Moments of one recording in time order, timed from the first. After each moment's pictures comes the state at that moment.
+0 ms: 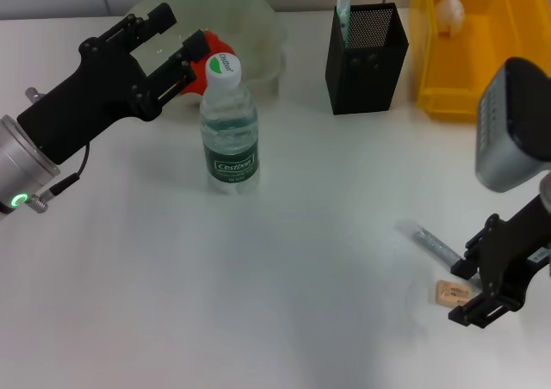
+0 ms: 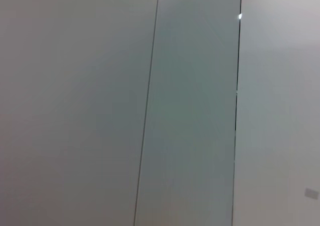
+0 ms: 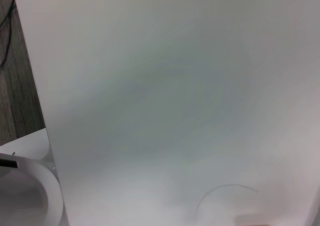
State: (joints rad) left arm -0.42 -2.07 1.11 0.38 1.02 1.49 -0.85; right arm 0.51 2.08 -1.40 -1.39 -2.55 -1.83 2.12
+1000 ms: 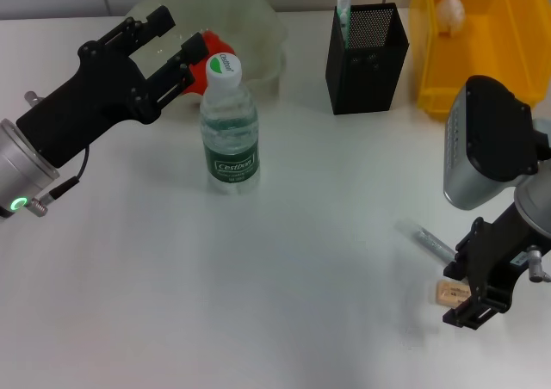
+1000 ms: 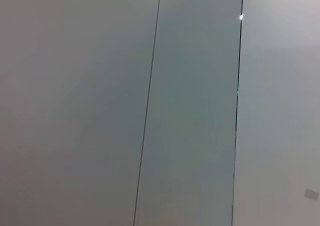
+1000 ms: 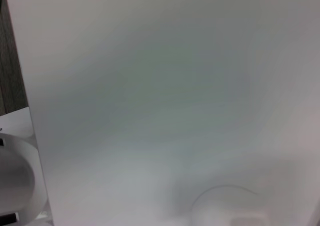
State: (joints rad) left arm -0.41 -2.07 1.11 0.38 1.02 1.50 -0.85; right arm 0.54 2.08 -1.50 -1.34 -2.59 -1.76 2.14
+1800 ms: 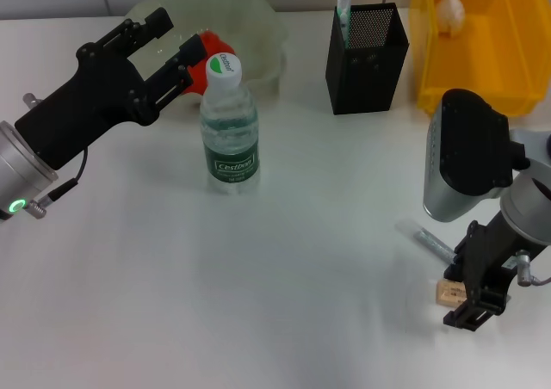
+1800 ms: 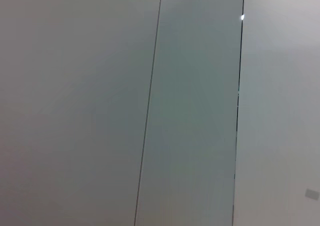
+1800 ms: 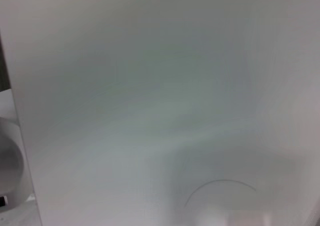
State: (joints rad) left arm -0.41 -2.07 1.11 0.38 1.02 1.50 -0.85; right arm 0.56 2.08 -1.59 -1.33 -2.62 -1.73 2.21
